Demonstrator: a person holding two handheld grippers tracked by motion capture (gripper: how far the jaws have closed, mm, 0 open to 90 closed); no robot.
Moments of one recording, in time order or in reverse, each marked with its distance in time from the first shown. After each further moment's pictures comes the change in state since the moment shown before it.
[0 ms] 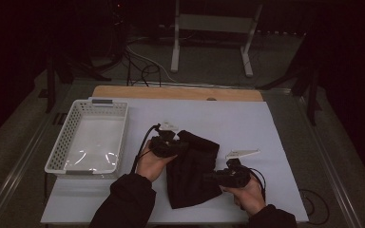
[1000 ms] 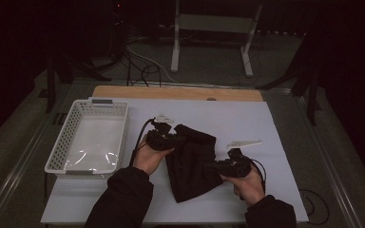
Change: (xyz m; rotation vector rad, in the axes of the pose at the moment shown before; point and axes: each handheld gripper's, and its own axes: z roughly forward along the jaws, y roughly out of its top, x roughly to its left) left arm 0.017 0.012 -0.006 -0.010 -0.019 -0.040; right arm -0.009 0.025 -0.005 -0.040 -0.032 0.005
